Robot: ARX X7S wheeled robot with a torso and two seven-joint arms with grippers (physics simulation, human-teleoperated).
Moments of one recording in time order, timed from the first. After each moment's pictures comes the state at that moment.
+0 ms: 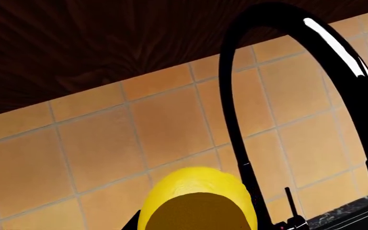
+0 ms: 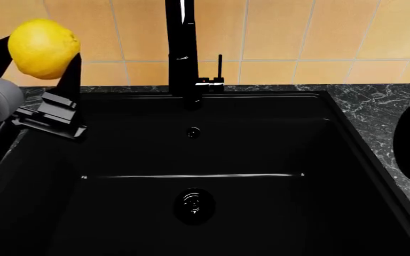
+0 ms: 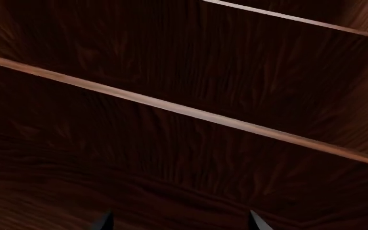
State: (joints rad) left arm -0.67 -0.85 -0.11 0.85 -1.05 -0.93 -0.37; right arm 1.92 0.15 -0.08 -0.32 -0.16 1.26 -0.42
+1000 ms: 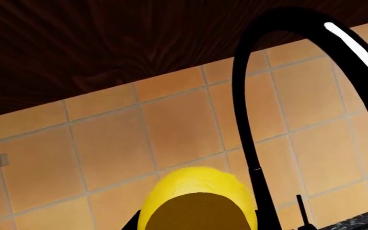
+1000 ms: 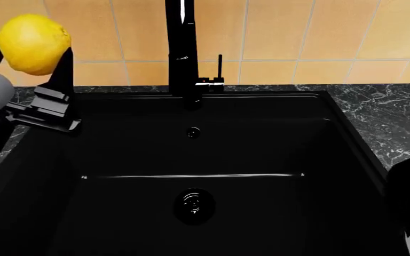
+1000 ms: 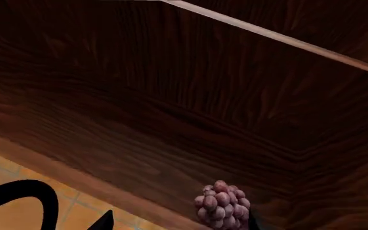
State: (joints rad) left arm -0.66 -0.85 -0.11 0.83 -1.04 -0.90 -0.40; right arm 1.59 0.29 -0.09 -0.77 -0.65 1.52 -1.01
